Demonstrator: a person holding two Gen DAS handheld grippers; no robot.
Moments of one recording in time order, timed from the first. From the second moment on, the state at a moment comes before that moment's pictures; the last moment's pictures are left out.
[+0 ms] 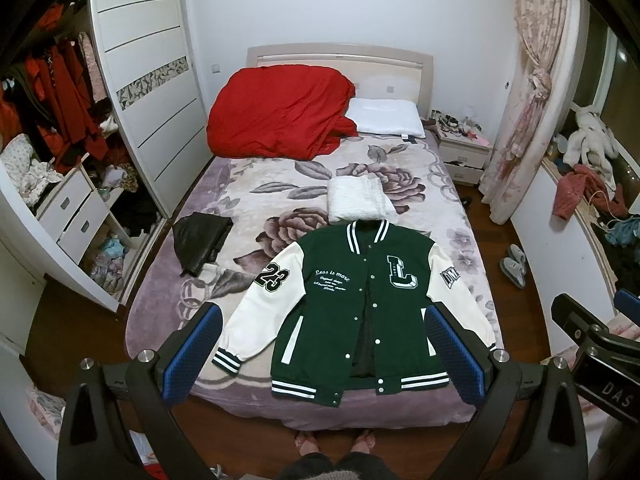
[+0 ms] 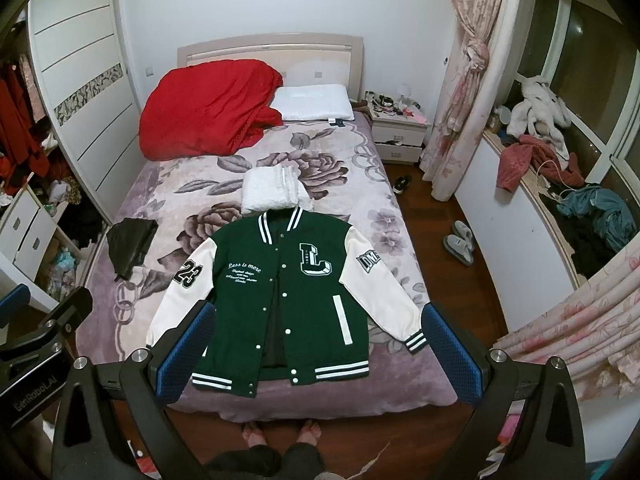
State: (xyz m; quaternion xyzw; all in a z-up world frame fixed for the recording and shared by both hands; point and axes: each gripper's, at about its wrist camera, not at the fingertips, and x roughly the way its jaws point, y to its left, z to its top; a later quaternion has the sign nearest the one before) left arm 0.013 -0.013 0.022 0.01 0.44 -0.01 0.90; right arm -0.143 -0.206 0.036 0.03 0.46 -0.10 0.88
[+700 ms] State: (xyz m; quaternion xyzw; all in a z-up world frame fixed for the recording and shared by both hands) left arm 0.097 -0.033 -0.095 0.06 0.42 0.04 0.90; right arm -0.082 -0.265 -0.045 0.14 0.49 -0.14 0.85
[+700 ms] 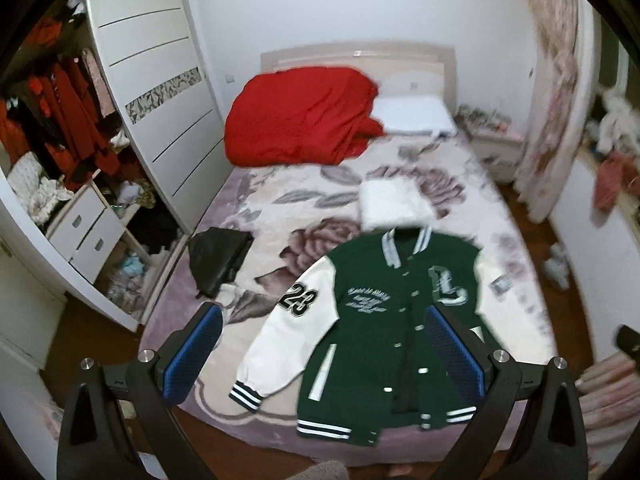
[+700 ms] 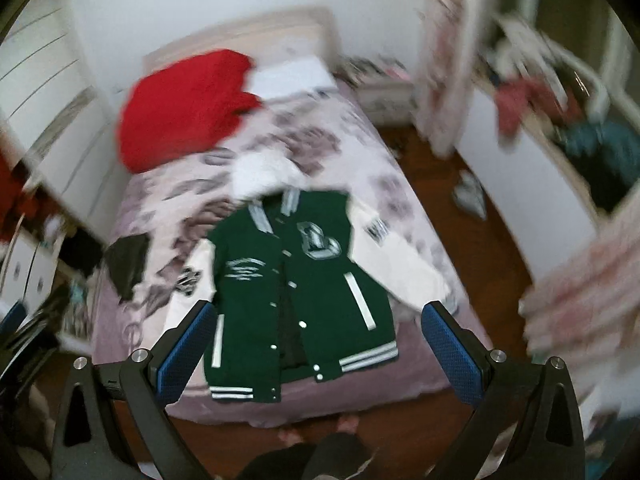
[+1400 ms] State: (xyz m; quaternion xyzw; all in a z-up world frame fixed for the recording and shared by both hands) left arm 0.200 -0.155 -0.499 0.14 0.62 0.10 0.76; right arm -0.144 -0.600 -0.689 0.68 0.36 -0.31 0.56
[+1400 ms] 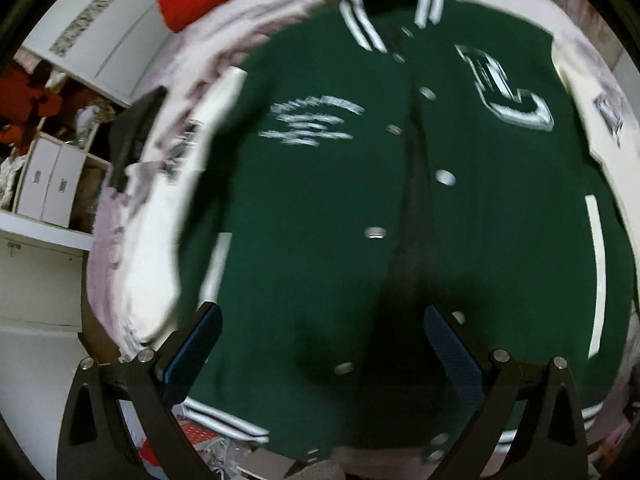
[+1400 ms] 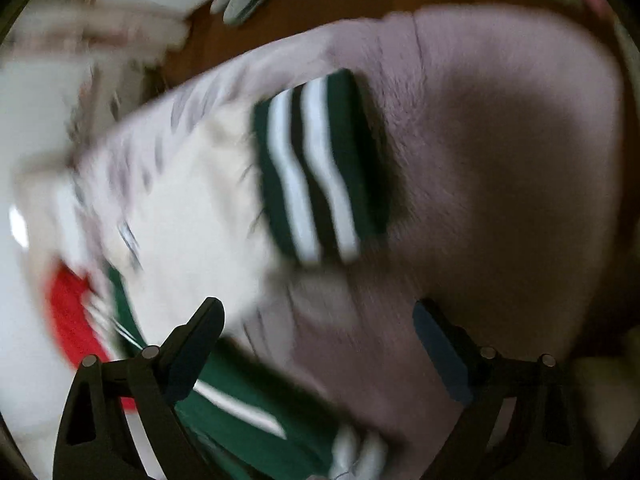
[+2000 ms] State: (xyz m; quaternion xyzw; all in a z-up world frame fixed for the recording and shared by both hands) left arm 0.365 -0.372 -0.548 0.15 0.60 -0.07 0.79; right arm -0.027 -0.721 -0.674 0.60 0.28 -0.31 0.68
